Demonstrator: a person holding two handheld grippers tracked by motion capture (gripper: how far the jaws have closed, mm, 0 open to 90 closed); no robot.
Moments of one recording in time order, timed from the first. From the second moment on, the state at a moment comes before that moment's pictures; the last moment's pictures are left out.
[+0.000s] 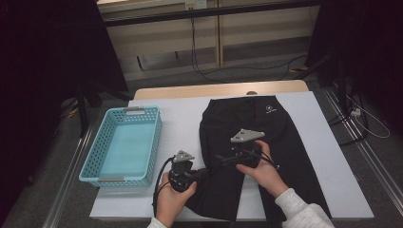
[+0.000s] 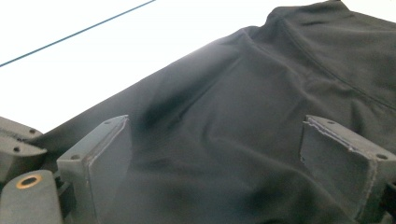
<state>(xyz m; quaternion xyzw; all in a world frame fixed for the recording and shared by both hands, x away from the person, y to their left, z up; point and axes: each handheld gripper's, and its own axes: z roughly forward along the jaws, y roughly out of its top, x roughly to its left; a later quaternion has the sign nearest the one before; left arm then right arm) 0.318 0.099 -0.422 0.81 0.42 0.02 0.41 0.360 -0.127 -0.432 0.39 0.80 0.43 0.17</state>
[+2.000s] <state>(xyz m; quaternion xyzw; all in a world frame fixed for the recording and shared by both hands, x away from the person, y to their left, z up) 0.327 0.083 -0.424 0.80 0.41 0.03 0.44 0.398 -0.150 -0.425 0.44 0.77 0.43 0.21</state>
